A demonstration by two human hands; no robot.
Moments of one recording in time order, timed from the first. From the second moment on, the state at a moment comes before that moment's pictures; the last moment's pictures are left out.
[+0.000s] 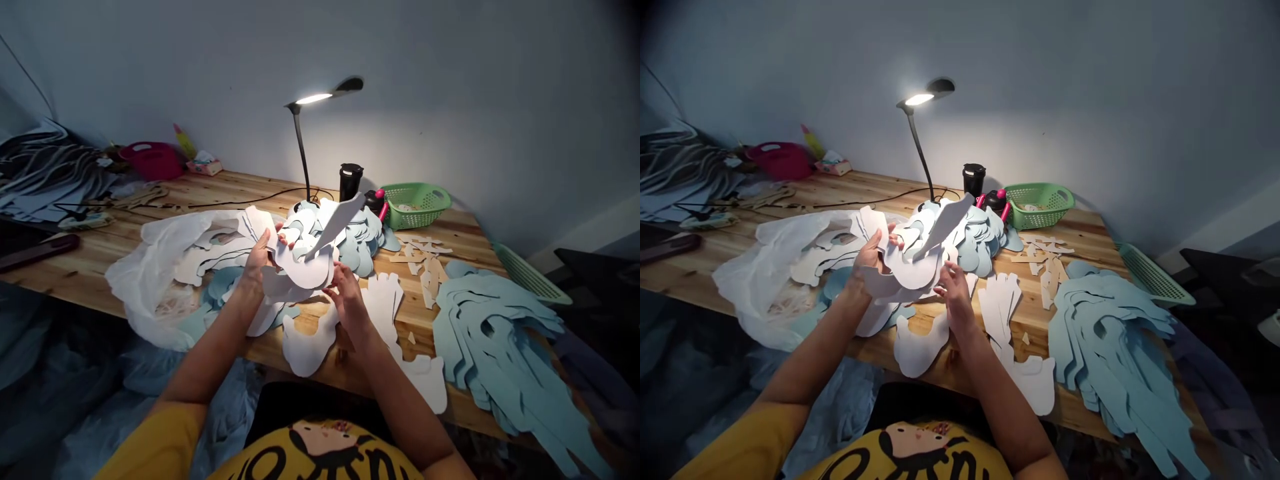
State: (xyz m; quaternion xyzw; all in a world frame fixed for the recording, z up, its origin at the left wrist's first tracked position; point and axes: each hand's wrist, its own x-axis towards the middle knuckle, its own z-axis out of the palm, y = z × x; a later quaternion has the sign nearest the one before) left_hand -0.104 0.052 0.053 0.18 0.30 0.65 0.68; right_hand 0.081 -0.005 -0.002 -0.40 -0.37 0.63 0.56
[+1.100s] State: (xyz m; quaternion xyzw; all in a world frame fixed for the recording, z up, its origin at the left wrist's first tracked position) left_hand -0.073 0.004 0.065 0.26 0.36 0.54 0.71; right_hand 0.125 -0.052 0.038 -0.46 -0.73 0.22 0.45
